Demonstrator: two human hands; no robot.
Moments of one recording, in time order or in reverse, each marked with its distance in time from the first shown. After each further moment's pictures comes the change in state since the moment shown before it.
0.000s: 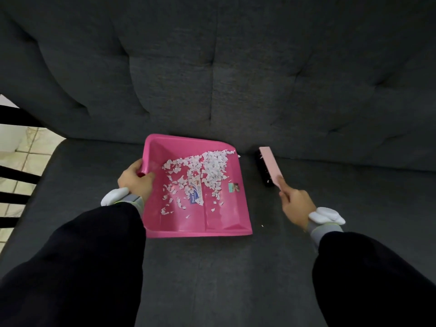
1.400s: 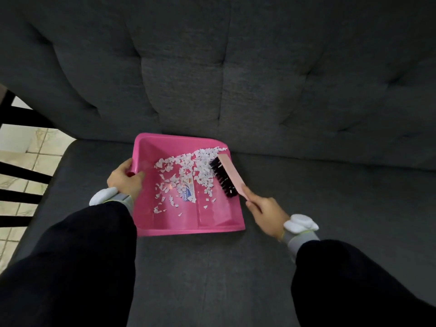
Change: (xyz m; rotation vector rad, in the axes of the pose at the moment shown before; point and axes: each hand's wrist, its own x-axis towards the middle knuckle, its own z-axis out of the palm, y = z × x) left_hand 0.017 -0.015 -0.028 0.002 0.063 -0.003; right_hand -0.019 -0.065 0.043 0.239 -0.124 -0.233
